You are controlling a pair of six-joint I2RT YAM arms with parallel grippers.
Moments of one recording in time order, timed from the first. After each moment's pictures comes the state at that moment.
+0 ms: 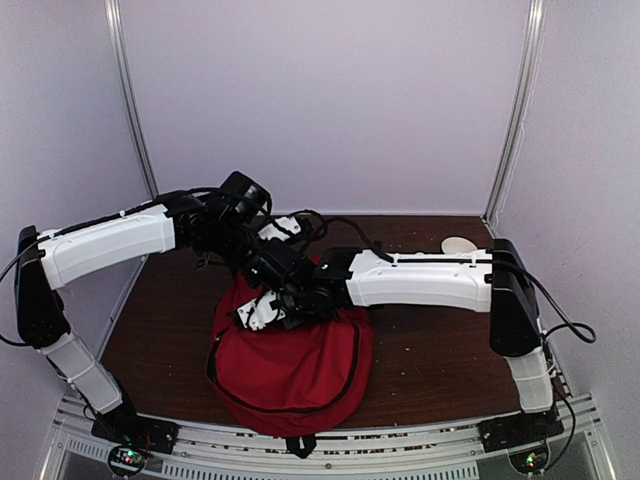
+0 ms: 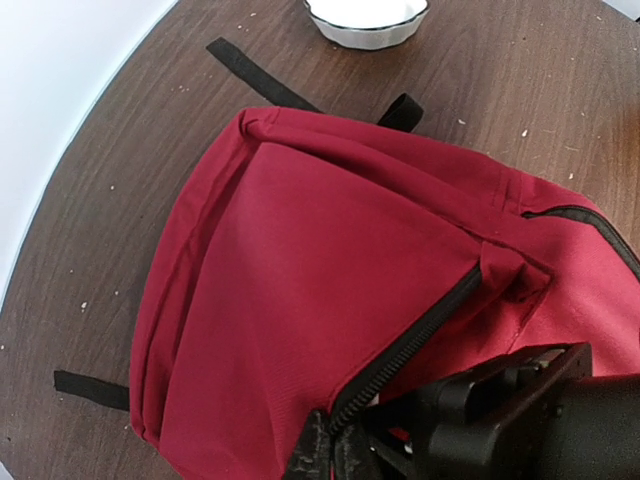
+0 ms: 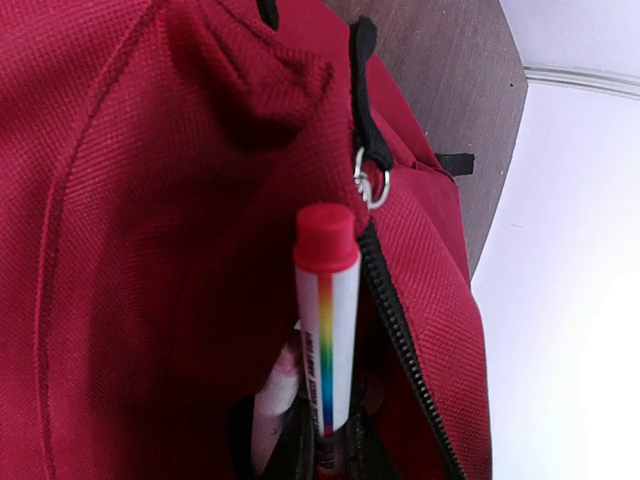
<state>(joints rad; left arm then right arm) -0.81 1.61 1.42 -0.72 0.11 0.30 1.16 2.17 1.89 -0.60 0.40 -1.08</state>
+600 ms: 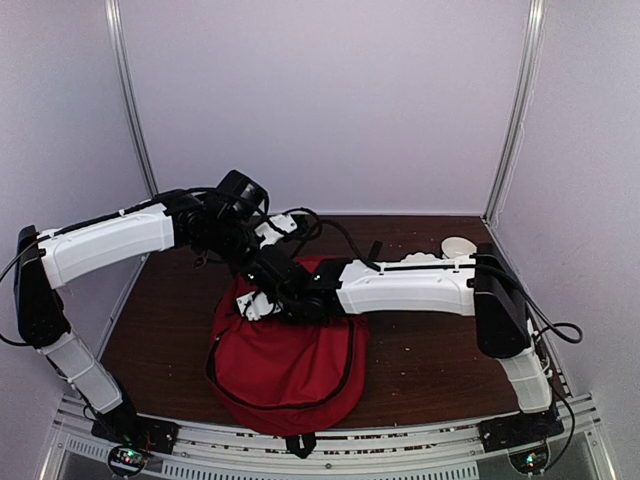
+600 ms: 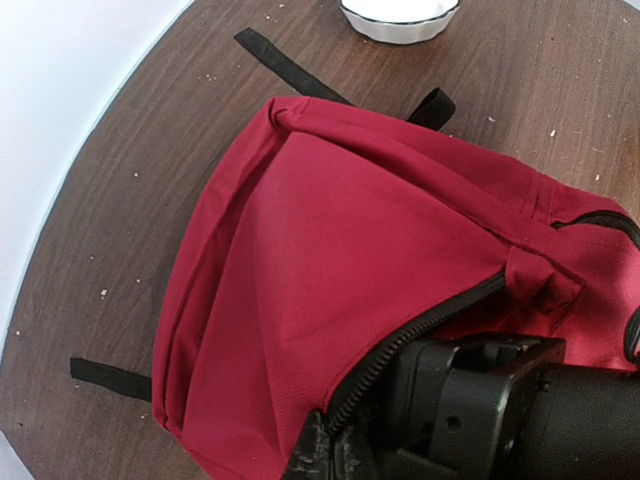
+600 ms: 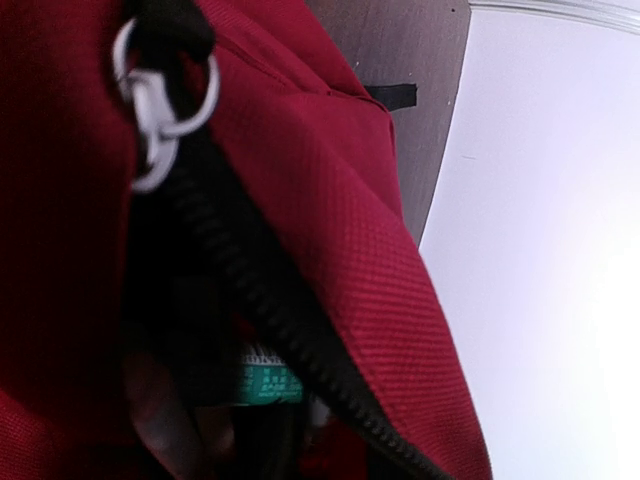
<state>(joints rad) -0.79 1.61 1.42 -0.72 0.07 0.31 1.16 2.23 1.88 -0.44 0.62 -1.06</state>
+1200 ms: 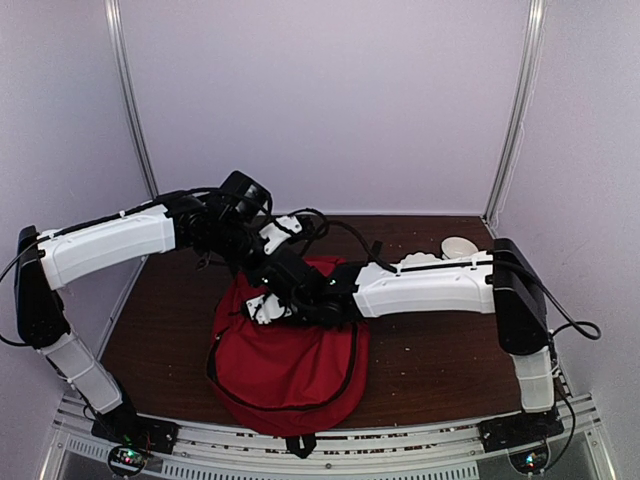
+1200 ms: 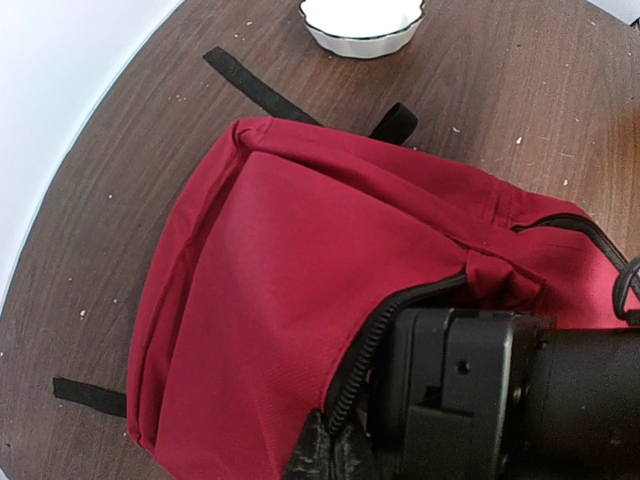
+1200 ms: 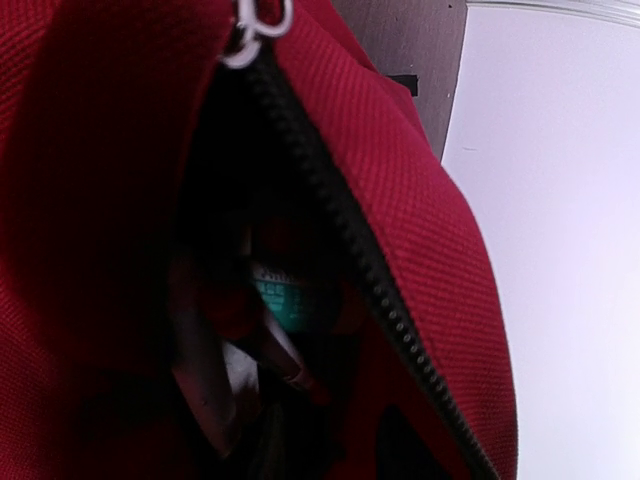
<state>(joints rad) -0.81 1.61 1.42 -0.71 0.11 0.30 1.16 2.13 1.72 -0.36 0.61 -1.04</state>
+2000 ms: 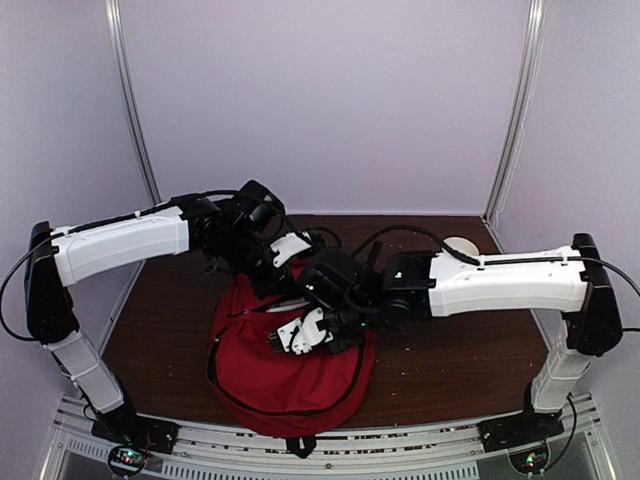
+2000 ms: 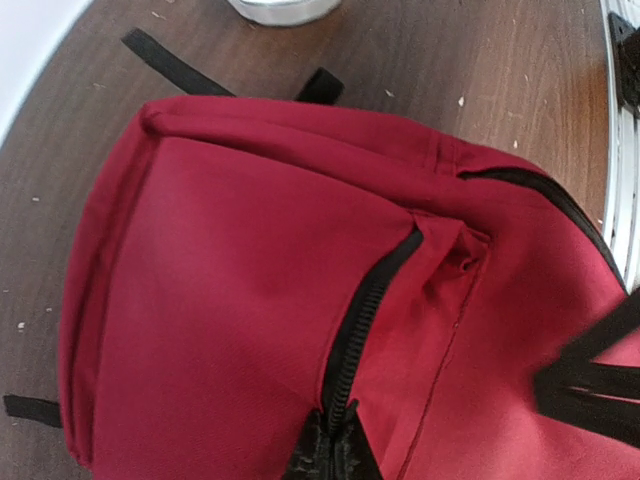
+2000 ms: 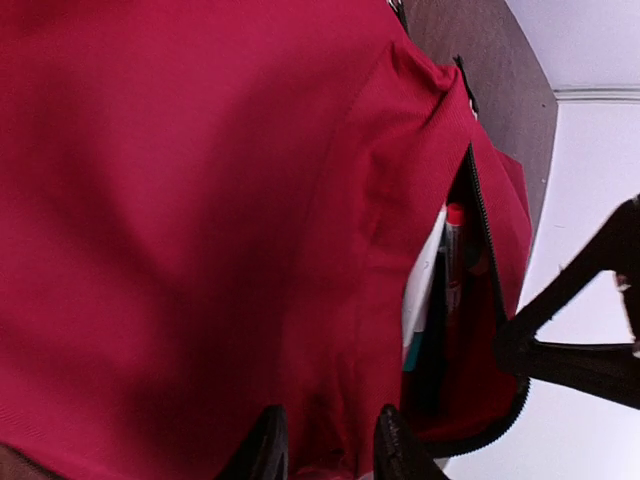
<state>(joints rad) -0.84 1.66 1.45 -0.77 0.20 0.31 1.23 1.77 1.47 -0.61 0.28 -0.93</state>
